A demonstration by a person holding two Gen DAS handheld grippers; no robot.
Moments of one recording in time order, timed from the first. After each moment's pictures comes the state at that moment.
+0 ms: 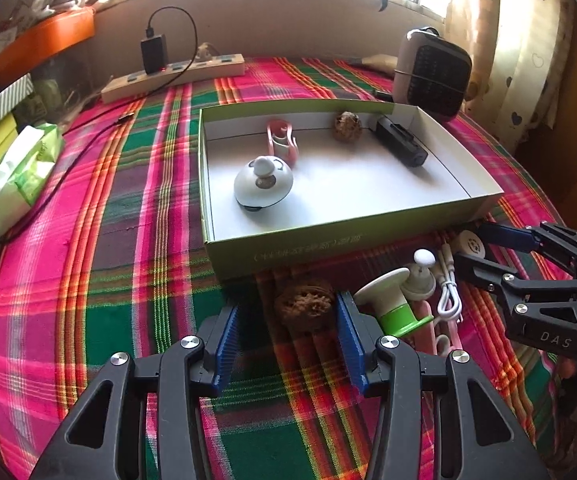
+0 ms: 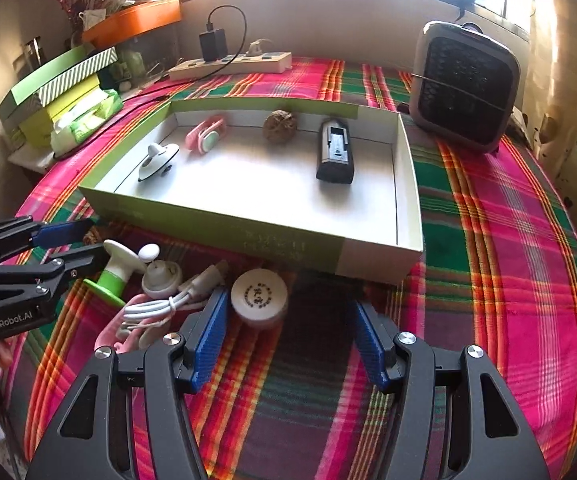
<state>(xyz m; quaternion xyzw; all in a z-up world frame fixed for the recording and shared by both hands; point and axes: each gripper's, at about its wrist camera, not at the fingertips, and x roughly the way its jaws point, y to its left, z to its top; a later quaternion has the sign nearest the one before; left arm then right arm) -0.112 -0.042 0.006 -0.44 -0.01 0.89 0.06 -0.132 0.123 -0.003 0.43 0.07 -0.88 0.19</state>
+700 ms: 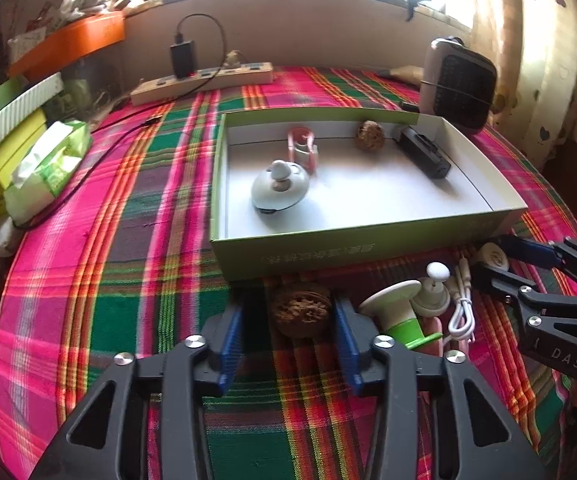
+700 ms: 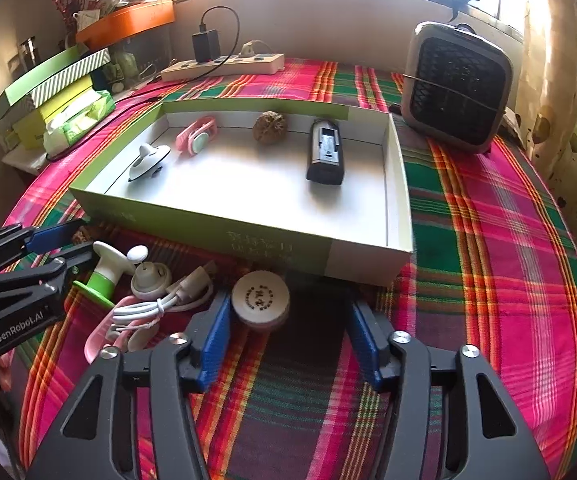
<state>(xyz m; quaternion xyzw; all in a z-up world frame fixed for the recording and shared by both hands) -0.109 -0.035 0.004 -0.42 -0.01 0.91 -0.01 -0.132 0.124 -0.004 0.43 0.08 -0.88 0.17</state>
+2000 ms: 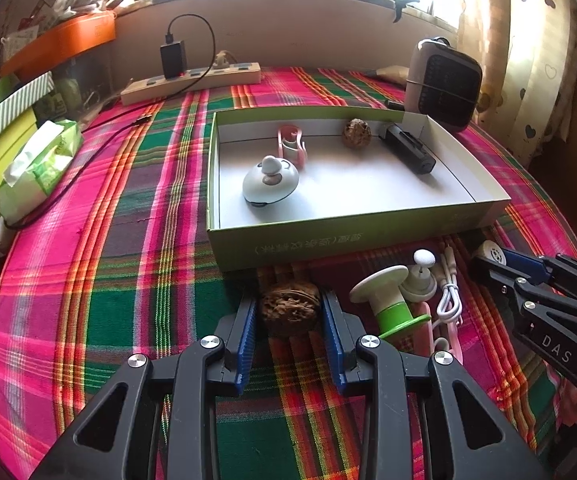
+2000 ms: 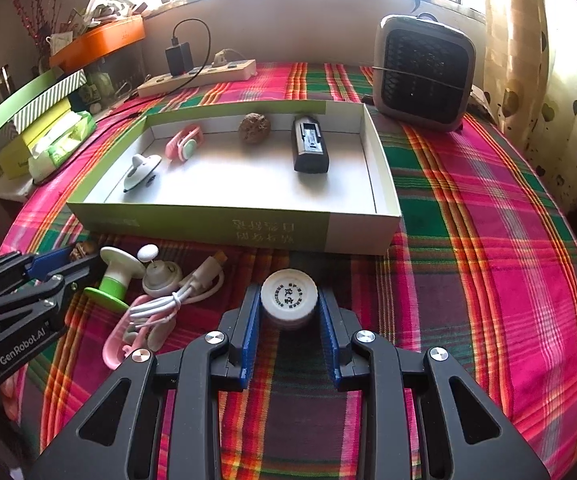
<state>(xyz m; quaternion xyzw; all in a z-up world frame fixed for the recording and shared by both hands) -0.102 -0.035 0.005 -0.42 -0.02 0.90 0.03 -0.113 0.121 0.000 0.43 0.04 -0.90 0.13</state>
